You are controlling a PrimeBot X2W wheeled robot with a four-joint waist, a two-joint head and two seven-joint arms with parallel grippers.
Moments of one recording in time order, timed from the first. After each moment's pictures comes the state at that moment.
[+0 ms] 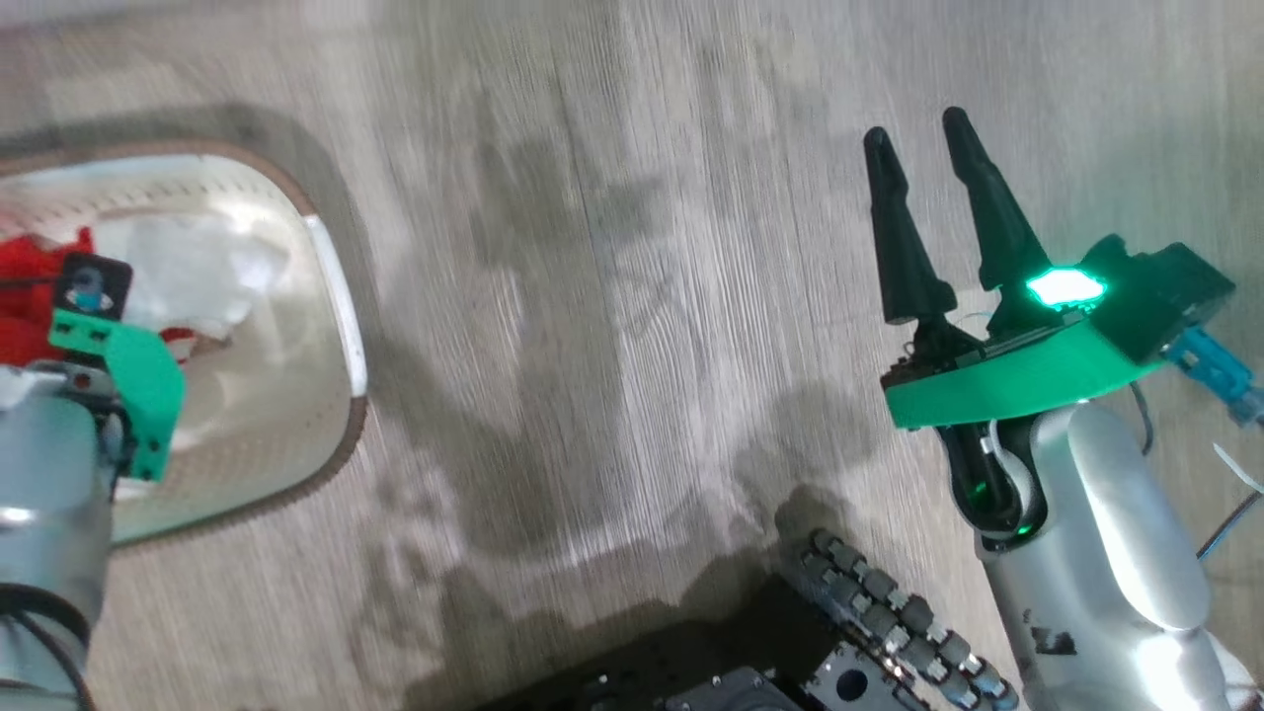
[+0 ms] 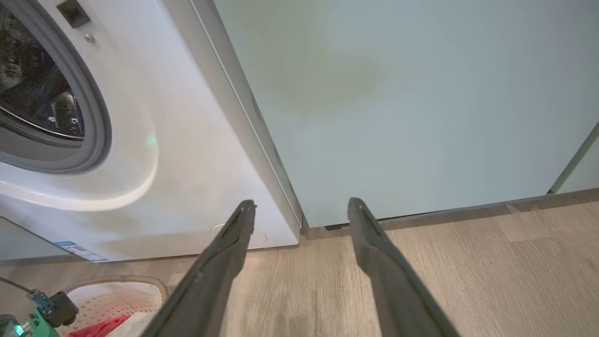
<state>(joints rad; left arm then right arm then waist) -0.89 0.36 -0.31 1.30 0.03 0.04 0.08 -0.39 -0.05 0.18 0.11 0.44 0.13 -0.25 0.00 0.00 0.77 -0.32</state>
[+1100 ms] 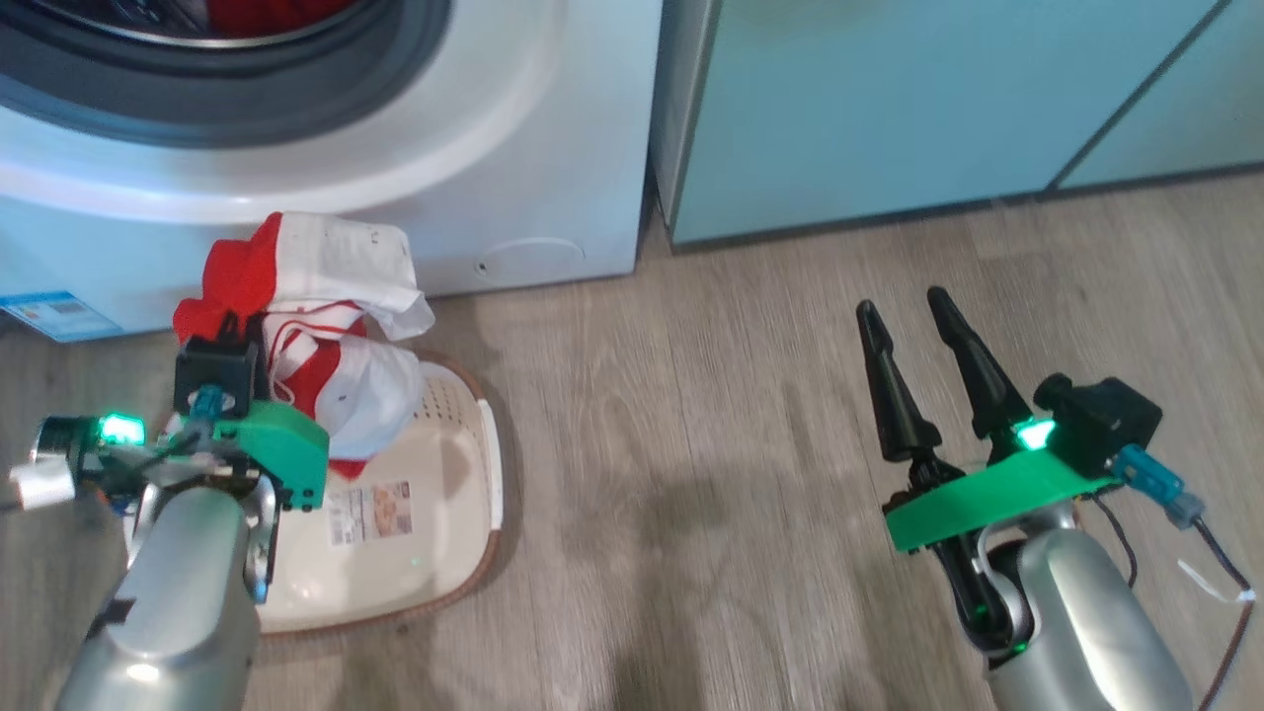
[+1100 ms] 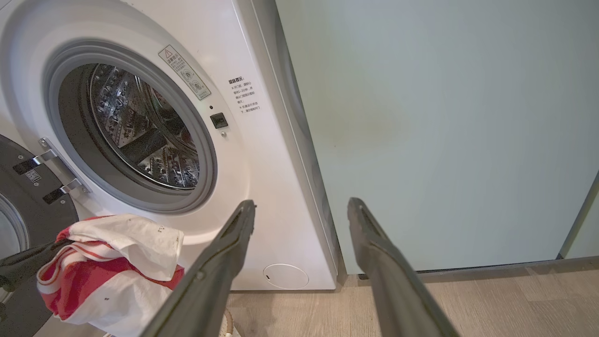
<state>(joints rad) -0.49 0.24 -0.23 0.70 -0.09 0.19 -0.25 -0.21 -0.05 0.15 0.21 0.36 0.13 -0.25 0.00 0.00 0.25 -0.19</state>
